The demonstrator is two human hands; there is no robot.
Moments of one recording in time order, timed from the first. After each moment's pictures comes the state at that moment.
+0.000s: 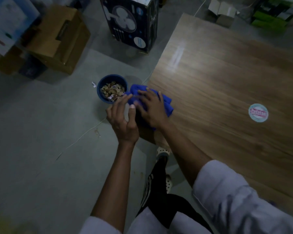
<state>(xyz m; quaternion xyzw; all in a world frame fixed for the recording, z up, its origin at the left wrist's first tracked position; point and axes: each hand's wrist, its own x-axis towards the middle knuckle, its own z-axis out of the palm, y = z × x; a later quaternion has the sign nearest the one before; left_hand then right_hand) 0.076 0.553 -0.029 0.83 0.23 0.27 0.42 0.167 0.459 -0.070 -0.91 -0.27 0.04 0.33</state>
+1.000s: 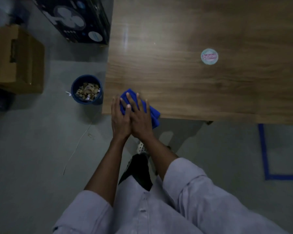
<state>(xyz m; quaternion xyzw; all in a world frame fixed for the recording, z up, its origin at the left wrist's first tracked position) 0.013 0.509 -0.058 0.85 0.14 -0.06 0.50 0.009 0.419 -0.098 -0.98 -0.10 0.02 0.16</state>
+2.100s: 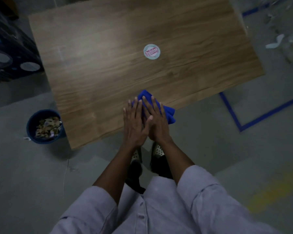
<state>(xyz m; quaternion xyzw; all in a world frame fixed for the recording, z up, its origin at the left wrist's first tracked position) 0.020 0.386 -0.077 0.88 -0.29 -0.12 0.35 -0.031 0.273 -0.102 -0.98 0.14 -0.03 0.11</state>
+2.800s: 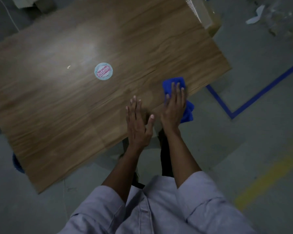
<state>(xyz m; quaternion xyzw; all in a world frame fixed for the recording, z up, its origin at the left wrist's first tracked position) 0.000 0.200 -0.067 0.85 -0.31 -0.09 0.41 -0.043 0.068 -0.087 -0.82 0.46 -0.24 0.25</state>
